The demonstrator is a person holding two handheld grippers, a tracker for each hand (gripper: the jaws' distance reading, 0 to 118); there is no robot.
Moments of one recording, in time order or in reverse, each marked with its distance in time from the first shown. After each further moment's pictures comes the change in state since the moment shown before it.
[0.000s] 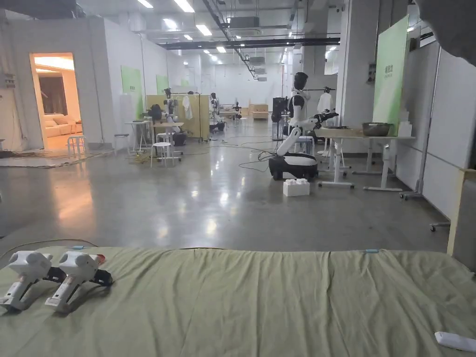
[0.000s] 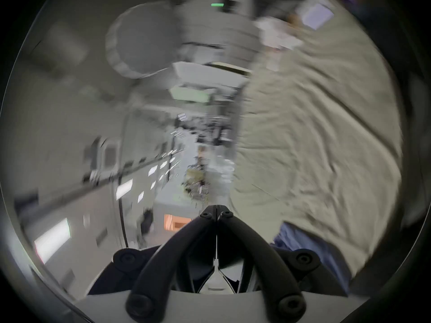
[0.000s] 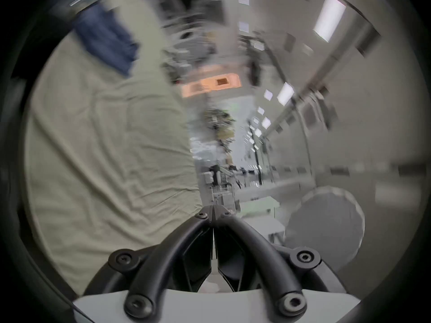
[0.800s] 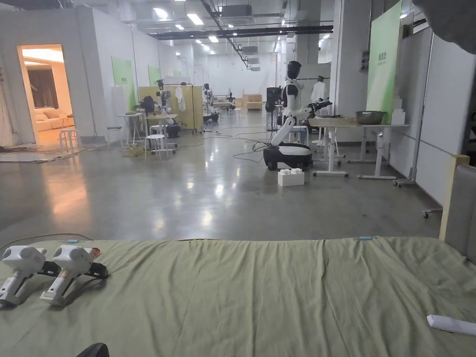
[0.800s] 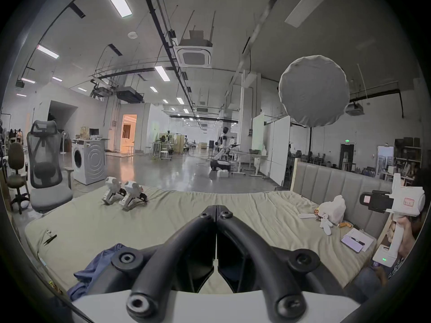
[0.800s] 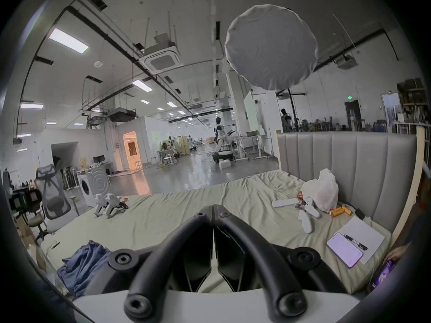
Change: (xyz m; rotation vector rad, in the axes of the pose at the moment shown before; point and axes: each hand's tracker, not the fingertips) left arm -0.108 -0.076 0.021 0.221 0.042 1.610; right arm 0.064 -0.093 0.015 -0.041 -0.145 -1.710
